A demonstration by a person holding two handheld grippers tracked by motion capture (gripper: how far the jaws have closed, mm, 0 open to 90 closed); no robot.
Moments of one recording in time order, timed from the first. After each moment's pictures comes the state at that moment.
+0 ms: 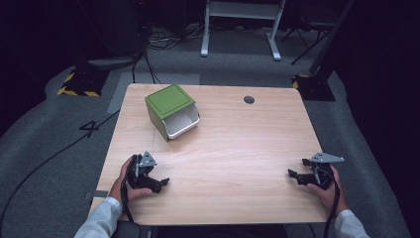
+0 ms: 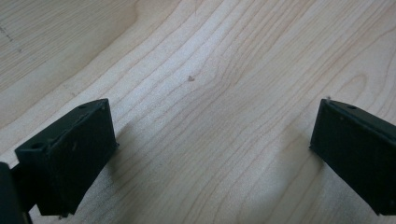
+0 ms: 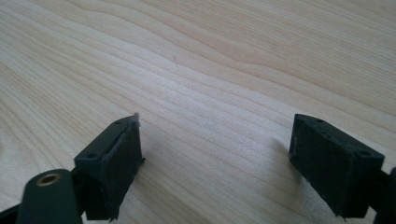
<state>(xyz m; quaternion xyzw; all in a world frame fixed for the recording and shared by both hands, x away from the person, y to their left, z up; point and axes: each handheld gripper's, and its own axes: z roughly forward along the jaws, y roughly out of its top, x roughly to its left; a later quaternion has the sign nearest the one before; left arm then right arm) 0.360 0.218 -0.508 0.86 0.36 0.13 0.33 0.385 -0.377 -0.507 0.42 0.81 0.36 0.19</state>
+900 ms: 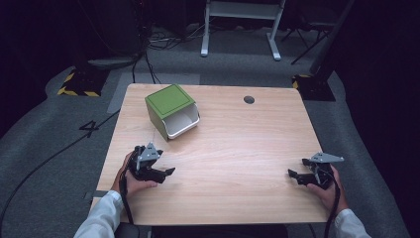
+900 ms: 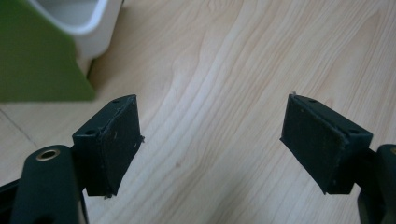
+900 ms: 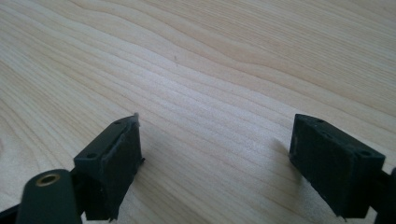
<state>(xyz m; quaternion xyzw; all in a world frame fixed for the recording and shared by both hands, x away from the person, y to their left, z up) 0.368 0.204 -0.467 0.86 0.29 0.16 0.40 0.385 -0.377 -0.507 0.42 0.81 0.36 0.19</state>
